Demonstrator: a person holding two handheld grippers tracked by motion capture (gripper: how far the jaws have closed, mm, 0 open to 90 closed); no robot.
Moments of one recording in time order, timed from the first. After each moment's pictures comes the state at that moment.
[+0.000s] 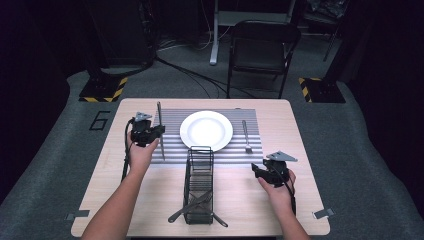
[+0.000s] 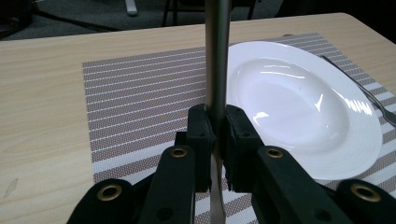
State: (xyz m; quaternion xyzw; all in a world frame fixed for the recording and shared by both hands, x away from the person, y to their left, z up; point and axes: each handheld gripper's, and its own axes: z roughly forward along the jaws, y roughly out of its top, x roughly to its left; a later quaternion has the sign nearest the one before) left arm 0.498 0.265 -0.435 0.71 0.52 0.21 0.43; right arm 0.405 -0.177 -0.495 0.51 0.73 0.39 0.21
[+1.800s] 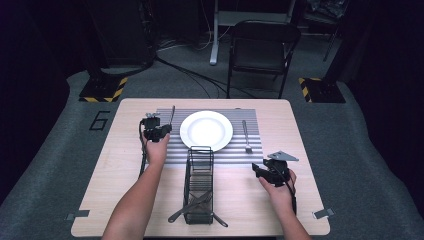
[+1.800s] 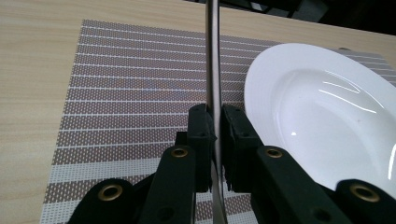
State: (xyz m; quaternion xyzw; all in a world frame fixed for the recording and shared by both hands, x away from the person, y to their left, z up) left arm 0.547 0.243 -0.482 0.65 0.62 0.19 0.41; right arm 0.407 -0.180 -0.497 0.51 0.73 0.40 0.21
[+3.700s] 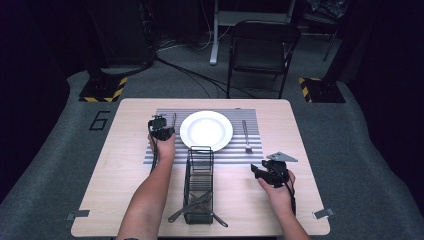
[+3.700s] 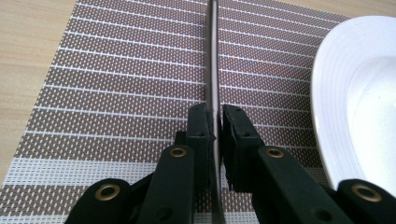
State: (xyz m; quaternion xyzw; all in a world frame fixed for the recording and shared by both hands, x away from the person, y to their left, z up) left arm 0.577 0.227 -0.516 0.62 0.68 0.19 0.35; right arm 0.405 -0.178 -0.499 0.51 0.73 0.40 0.20
